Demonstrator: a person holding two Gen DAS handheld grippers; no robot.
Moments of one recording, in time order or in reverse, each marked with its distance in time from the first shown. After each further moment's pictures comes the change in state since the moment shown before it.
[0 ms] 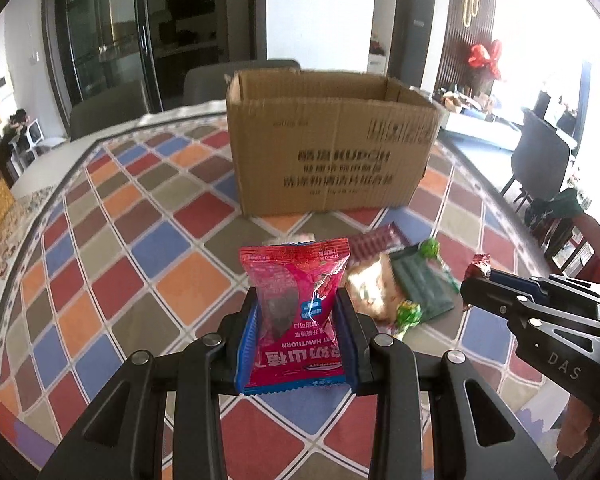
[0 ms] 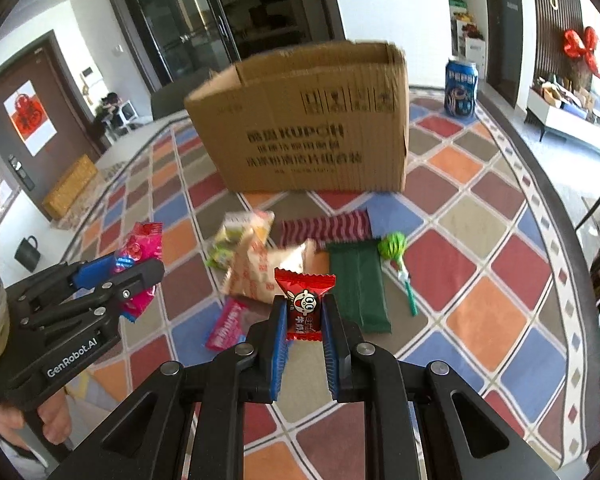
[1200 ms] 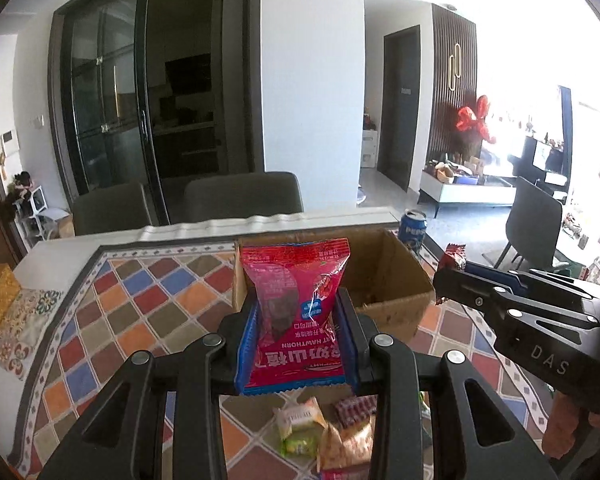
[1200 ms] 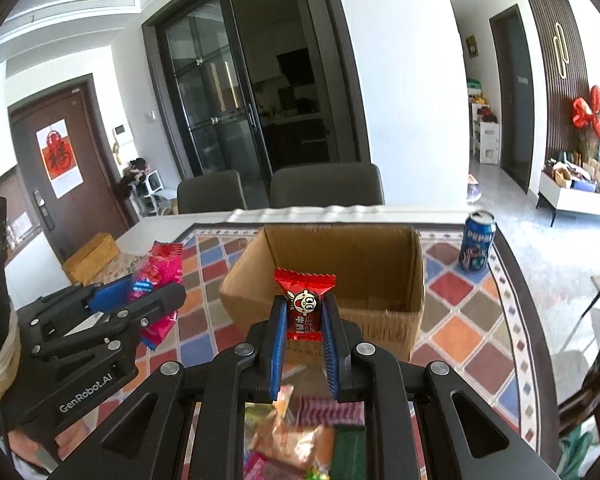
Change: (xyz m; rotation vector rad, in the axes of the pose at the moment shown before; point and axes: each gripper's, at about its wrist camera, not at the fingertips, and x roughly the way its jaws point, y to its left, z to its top) left arm -0.038 0.003 0.132 0.038 -0.291 0.003; right arm -0.052 0.016 0.134 -0.082 -0.314 0.049
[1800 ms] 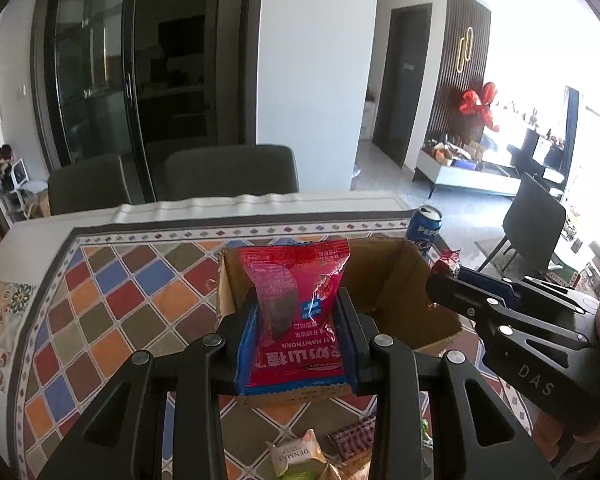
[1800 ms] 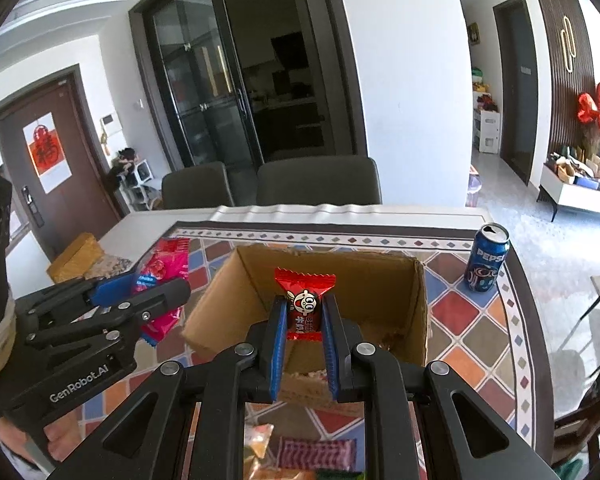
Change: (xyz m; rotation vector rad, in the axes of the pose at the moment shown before) left arm 0.092 0.019 0.042 -0.051 0.155 -0.057; right arm 0.068 -0.020 0.042 0.004 0.079 -0.018
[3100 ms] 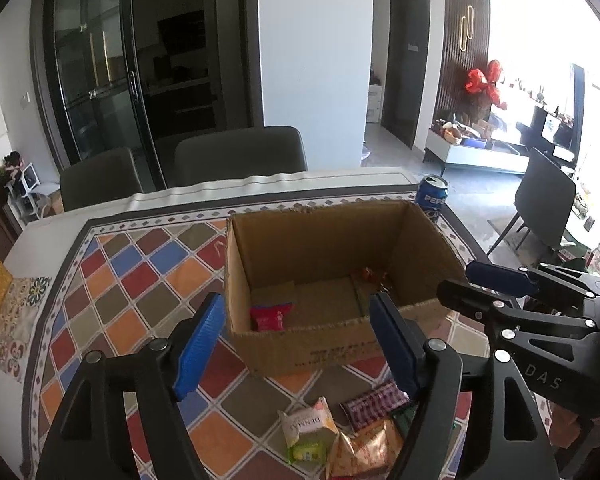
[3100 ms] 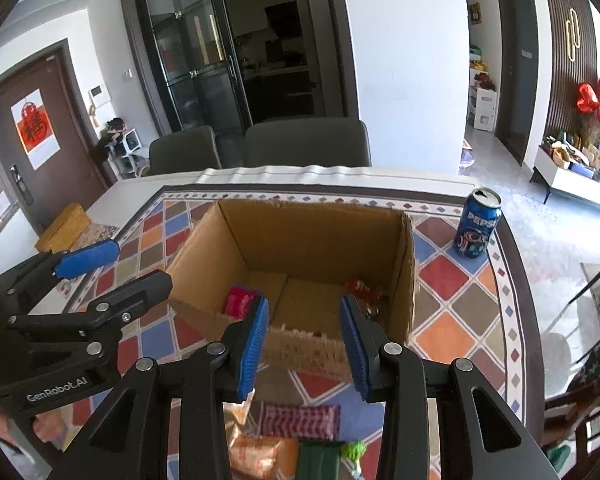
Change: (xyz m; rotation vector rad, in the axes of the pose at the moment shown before) left arm -0.018 -0.008 -0.031 0.046 0.036 0.054; right arm 0.001 -0.003 -0.023 -0.010 0.121 -0.039
